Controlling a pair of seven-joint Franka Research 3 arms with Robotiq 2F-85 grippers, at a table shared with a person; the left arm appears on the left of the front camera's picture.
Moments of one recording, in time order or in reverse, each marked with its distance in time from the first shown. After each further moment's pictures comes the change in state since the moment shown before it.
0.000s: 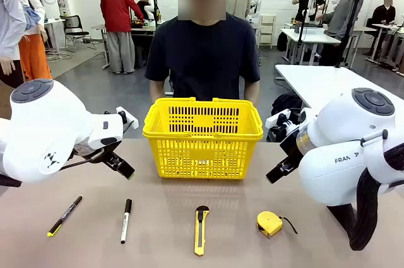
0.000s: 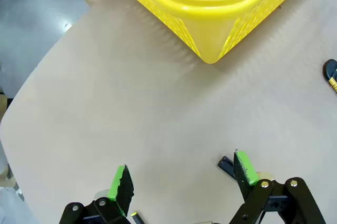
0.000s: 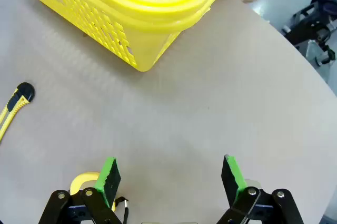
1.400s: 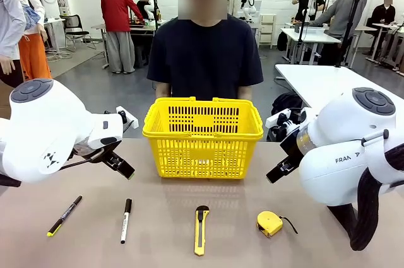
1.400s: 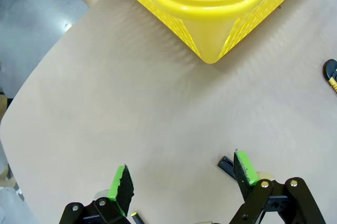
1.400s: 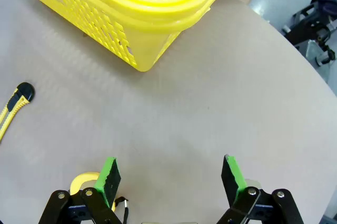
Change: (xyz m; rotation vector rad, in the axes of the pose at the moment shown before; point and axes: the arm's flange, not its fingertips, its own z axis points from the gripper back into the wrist) left arm 0.000 0.000 0.000 0.000 0.000 0.000; right arm 0.000 0.000 0.000 0.000 0.000 0.000
